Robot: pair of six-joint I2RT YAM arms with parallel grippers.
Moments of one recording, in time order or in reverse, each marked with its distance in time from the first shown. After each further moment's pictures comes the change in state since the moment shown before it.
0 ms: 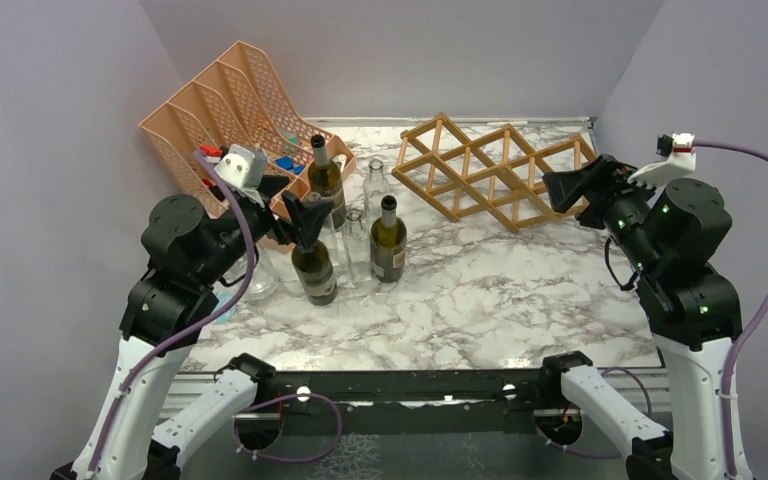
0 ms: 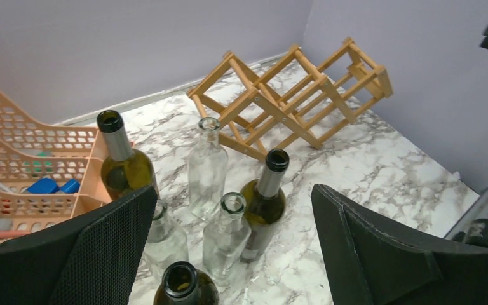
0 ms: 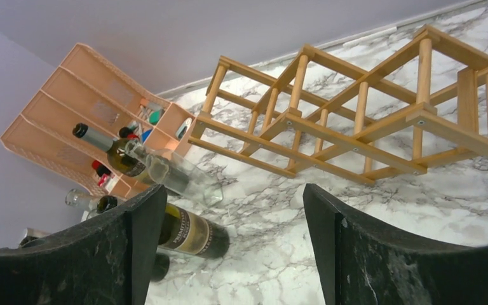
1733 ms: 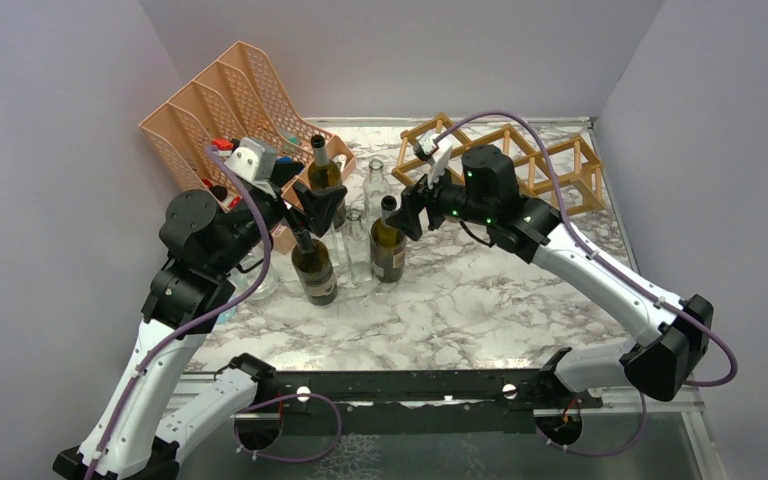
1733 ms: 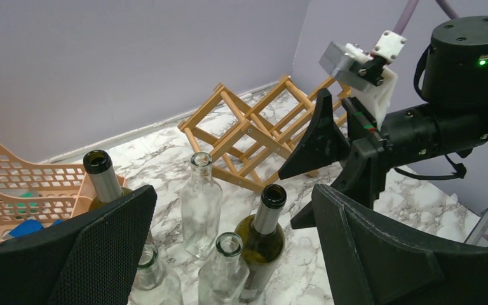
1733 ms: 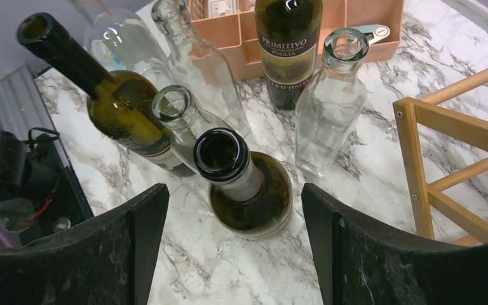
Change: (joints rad) left arm -0.028 0.021 -0.093 0.227 0.016 -0.014; right arm 0.539 0.507 -0.127 0.436 -0.311 -0.418
